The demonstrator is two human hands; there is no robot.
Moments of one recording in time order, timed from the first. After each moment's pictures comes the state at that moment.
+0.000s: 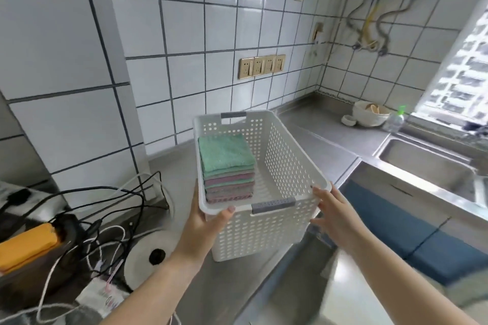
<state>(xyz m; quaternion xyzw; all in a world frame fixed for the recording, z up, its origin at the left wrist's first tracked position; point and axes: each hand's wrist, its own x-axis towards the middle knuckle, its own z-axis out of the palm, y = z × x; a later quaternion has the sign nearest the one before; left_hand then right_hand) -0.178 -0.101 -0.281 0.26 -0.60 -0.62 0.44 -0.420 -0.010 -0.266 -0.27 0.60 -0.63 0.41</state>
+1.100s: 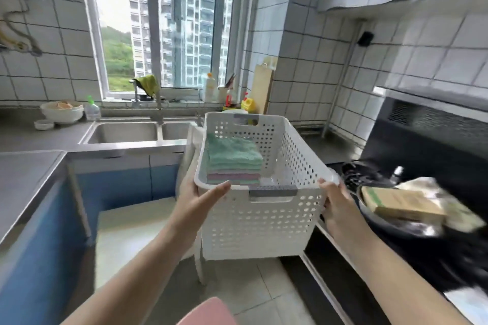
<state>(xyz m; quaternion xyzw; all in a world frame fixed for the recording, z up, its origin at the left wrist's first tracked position) -0.258 0.382 -0.190 -0.15 -0.62 -0.77 0.05 -0.240 0.639 -0.178 0.01 0.65 -0.75 -0.09</state>
